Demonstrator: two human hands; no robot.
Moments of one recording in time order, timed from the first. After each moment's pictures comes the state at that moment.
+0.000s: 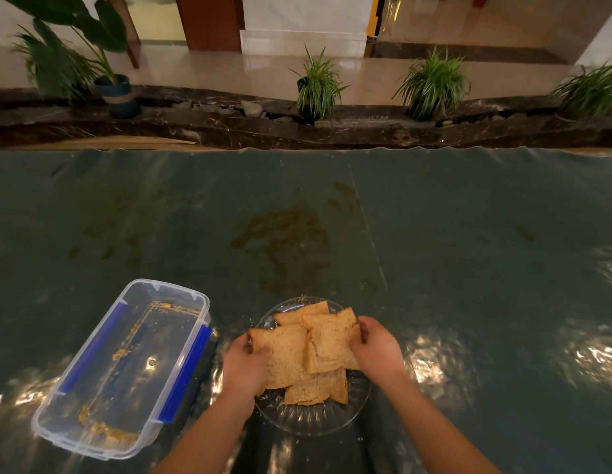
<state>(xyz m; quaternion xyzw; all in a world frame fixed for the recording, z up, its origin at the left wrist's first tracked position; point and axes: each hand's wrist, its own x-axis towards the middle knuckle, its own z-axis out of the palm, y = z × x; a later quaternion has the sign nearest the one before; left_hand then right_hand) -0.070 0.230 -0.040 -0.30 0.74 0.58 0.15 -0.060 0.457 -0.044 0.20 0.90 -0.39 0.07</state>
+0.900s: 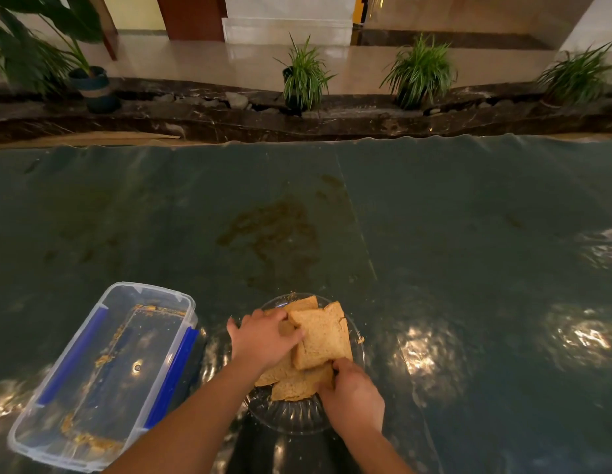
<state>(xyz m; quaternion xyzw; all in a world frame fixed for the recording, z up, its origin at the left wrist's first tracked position) -0.117 0.258 -0.052 0.03 0.97 0.14 0.20 0.004 0.409 -0.063 0.21 0.94 -0.26 0.10</state>
